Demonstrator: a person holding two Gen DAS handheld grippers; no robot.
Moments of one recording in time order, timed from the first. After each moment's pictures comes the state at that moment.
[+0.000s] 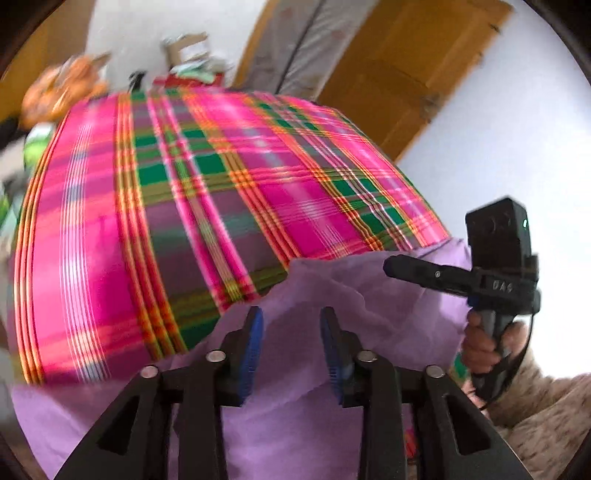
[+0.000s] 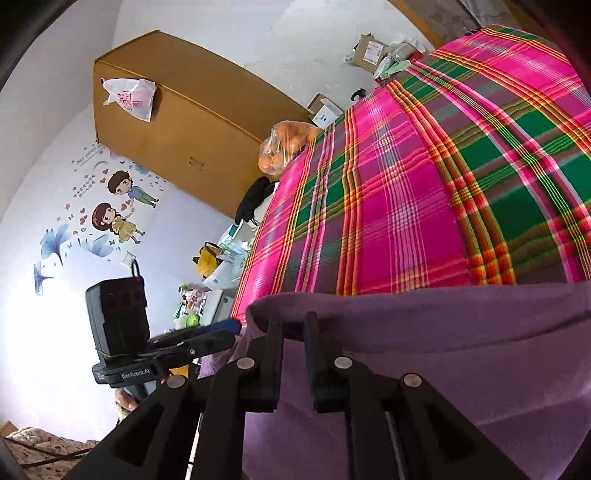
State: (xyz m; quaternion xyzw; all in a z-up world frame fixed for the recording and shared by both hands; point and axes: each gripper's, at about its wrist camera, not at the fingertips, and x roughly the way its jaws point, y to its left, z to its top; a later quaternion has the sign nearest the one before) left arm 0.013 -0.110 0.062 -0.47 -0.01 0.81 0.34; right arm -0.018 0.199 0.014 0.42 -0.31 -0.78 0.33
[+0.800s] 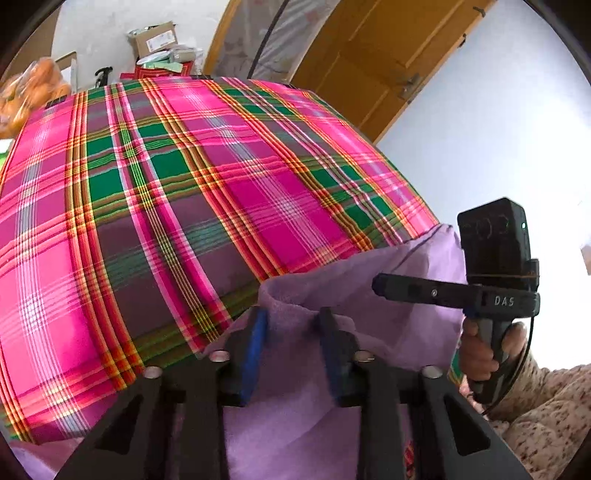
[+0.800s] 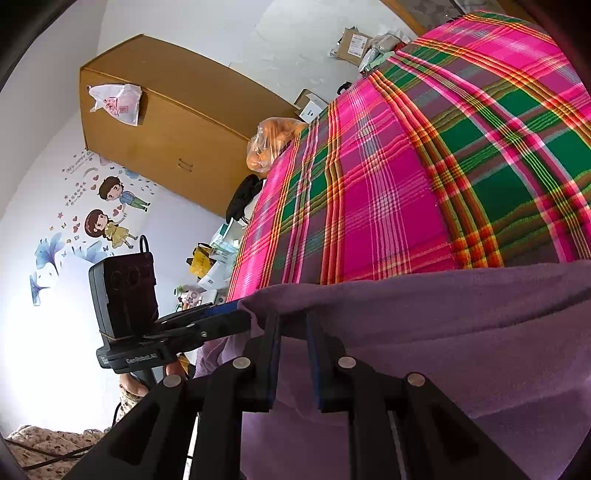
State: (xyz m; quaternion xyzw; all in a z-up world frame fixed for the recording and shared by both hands) left arm -0.010 -0.078 0.047 -0.50 -0.01 0.78 0.38; right arm -0.025 0.198 0.002 0.44 -0.33 -0.77 0.32
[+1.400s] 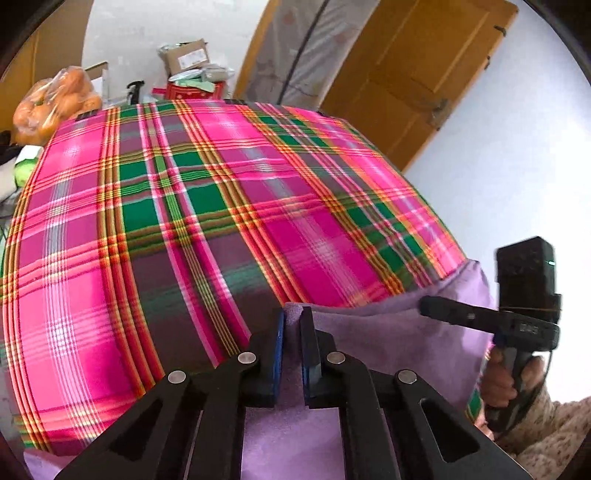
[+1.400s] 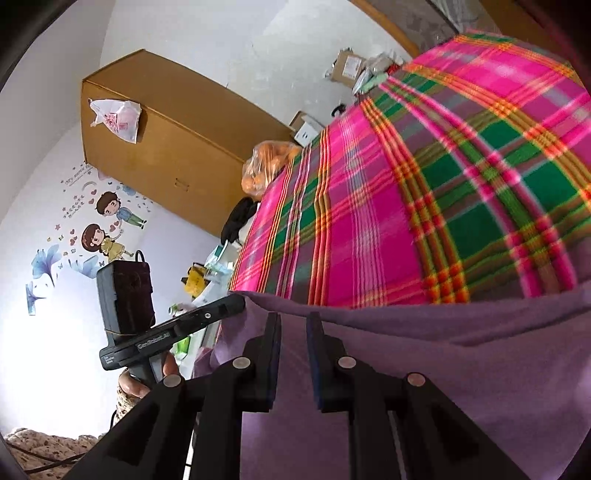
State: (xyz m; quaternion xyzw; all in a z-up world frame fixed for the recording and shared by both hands) left arm -0.041 -0.084 0.056 -0.48 -0.04 0.82 0.31; right arm -0.026 0.221 0.013 0.40 -0.33 -0.80 0.29
